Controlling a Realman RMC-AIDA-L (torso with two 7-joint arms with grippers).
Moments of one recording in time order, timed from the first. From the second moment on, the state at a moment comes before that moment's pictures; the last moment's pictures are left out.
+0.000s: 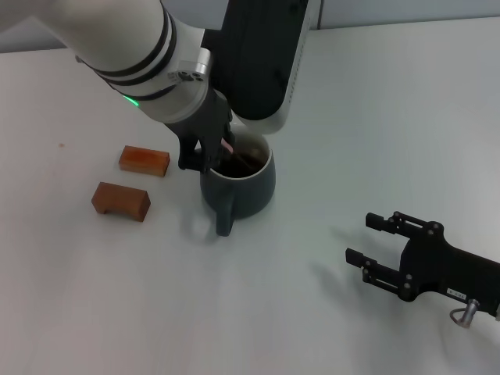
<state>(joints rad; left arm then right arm) -0.83 -2.08 1.71 1.49 2.69 1.58 -1.98 0.35 2.08 -0.33 -0.19 -2.10 -1.47 0.58</state>
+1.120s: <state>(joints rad) -0.82 -2.08 1.73 1.48 2.73 1.58 -2.00 0.35 2.08 -0.33 -0.19 -2.11 -1.47 0.59</state>
